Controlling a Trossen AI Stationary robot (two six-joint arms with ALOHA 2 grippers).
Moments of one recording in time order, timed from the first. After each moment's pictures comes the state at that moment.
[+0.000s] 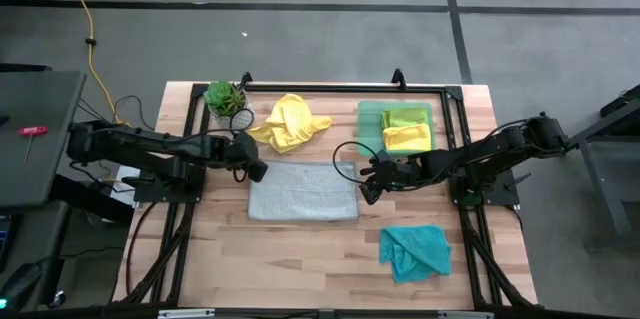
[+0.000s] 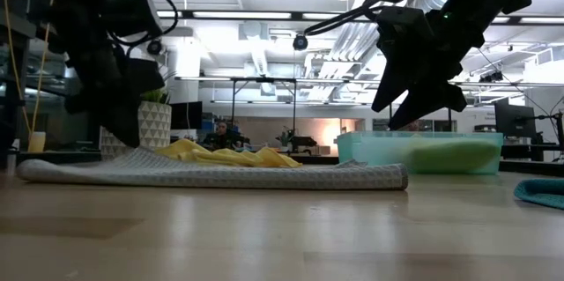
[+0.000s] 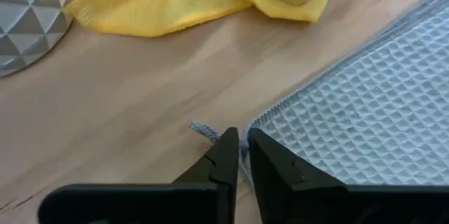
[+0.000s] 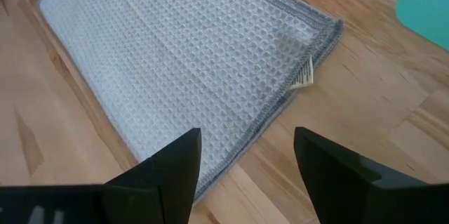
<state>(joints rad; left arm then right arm) 0.24 1.13 0.47 -0.52 -0.32 -0.81 0.14 1.36 0.69 -0.22 0.20 0.94</state>
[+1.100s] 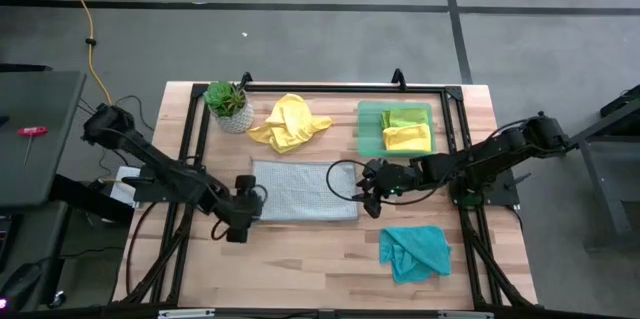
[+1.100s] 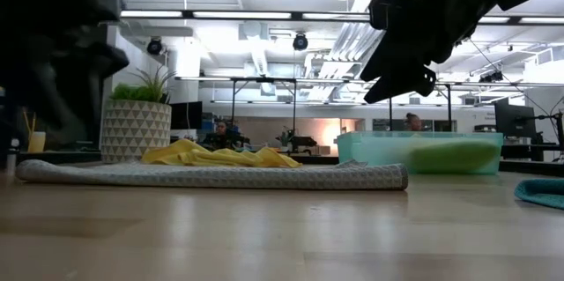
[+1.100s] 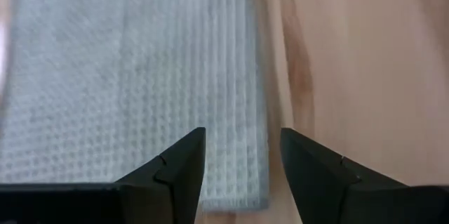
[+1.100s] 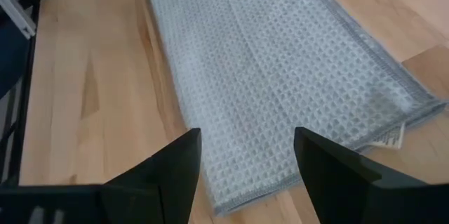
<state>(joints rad) -0.43 1.28 0.61 -0.49 -0.29 -0.39 0.20 1.36 0.69 -0.04 0.14 0.60</state>
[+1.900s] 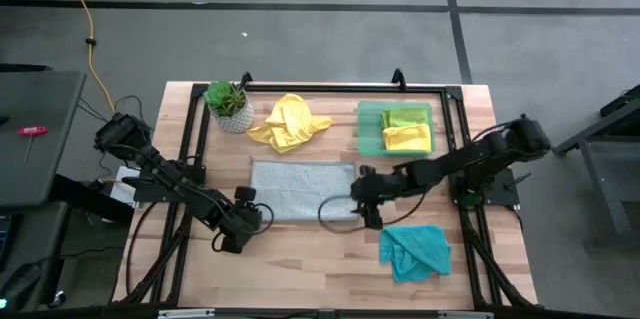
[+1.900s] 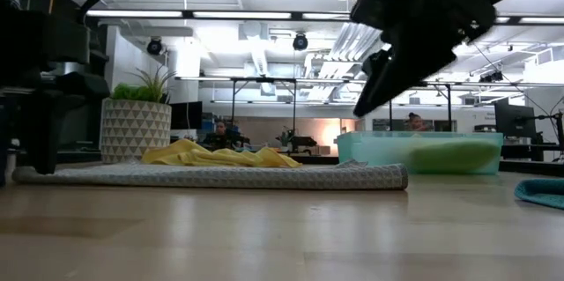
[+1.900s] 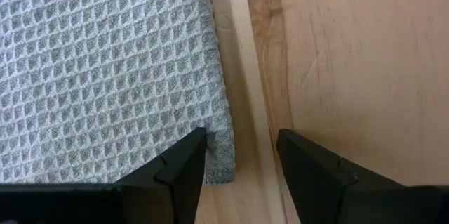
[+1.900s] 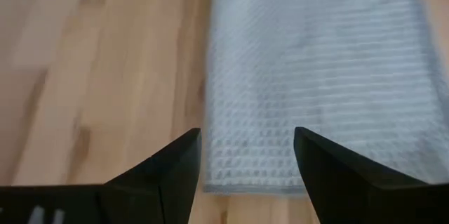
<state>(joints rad) -0.51 1.48 0.61 -0.47 -0.24 -0.41 0.23 1.54 0.84 -0.16 0.03 0.15</state>
